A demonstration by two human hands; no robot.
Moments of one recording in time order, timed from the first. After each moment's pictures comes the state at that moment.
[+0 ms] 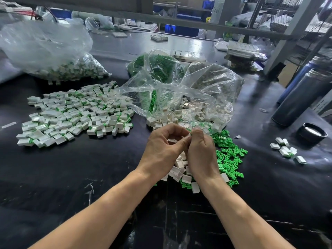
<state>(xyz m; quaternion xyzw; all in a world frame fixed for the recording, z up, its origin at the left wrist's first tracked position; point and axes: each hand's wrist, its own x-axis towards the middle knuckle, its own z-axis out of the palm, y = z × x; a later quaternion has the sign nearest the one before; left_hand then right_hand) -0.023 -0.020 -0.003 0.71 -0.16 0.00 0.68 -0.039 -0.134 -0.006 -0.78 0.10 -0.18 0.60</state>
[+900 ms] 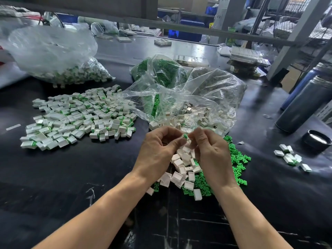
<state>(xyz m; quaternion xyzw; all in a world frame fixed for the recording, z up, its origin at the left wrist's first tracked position) -0.014 -0.007 -0.005 0.73 -0.13 0.02 0.67 -0.040 -0.159 -0.006 -0.77 0.03 -0.19 0.62</state>
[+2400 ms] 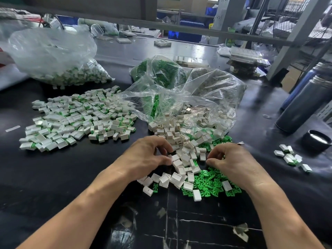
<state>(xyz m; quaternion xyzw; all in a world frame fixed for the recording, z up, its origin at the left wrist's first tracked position) 0.001 0.034 -0.001 0.89 -0.18 -0.11 0.40 -0.048 -0.223 0.015 -0.96 0.10 0.01 0.26</state>
